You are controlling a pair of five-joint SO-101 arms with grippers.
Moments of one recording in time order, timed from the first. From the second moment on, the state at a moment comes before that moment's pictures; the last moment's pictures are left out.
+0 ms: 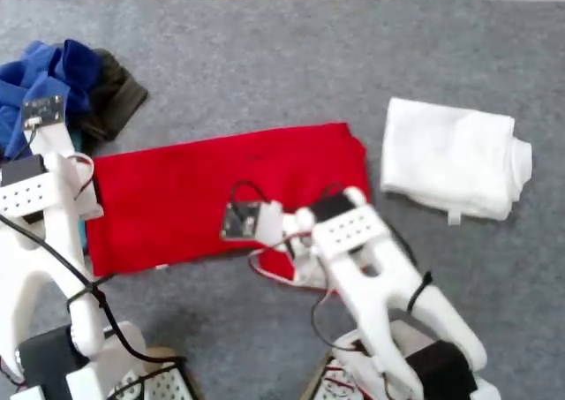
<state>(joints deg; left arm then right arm) -26.1 -19.8 34.0 69.1 -6.1 -25.3 -24.2 54.1 70.1 54.5</state>
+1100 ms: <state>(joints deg) -26.1 -20.4 34.5 69.1 -6.1 -25.8 -24.5 59.1 68.4 55.8</state>
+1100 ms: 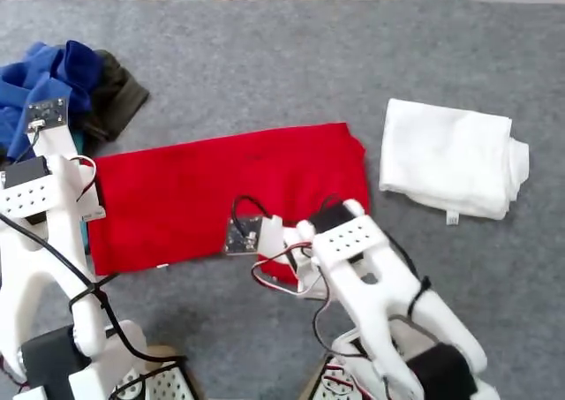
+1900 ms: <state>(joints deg) -26.1 -20.4 34.5 69.1 -6.1 -22.5 -5.9 48.8 62.1 56.6</state>
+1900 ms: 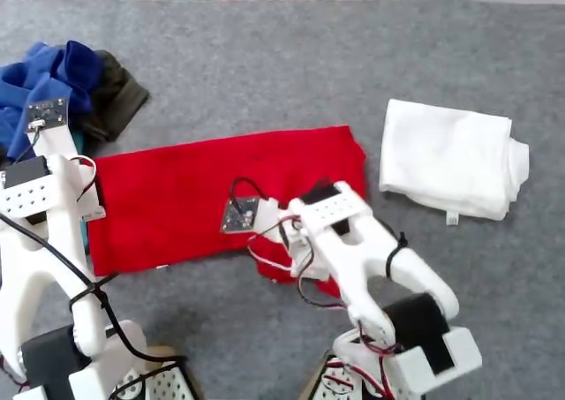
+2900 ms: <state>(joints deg) -26.1 -20.4 34.5 69.1 -6.1 -19.7 43.1 -33.0 96.6 74.3</state>
